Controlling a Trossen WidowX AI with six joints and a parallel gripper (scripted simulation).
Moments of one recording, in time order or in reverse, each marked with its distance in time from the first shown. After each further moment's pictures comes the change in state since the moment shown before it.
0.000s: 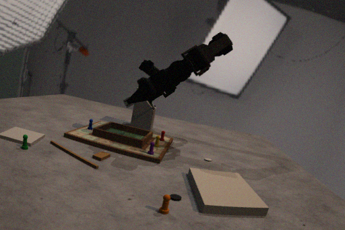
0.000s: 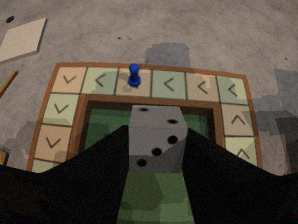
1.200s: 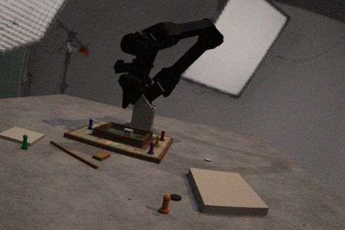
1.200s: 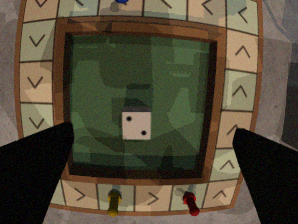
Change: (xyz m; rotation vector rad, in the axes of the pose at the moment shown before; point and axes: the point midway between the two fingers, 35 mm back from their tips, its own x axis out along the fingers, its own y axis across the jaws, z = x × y) arm 0.017 -0.004 0.013 -0.017 0.668 -0.055
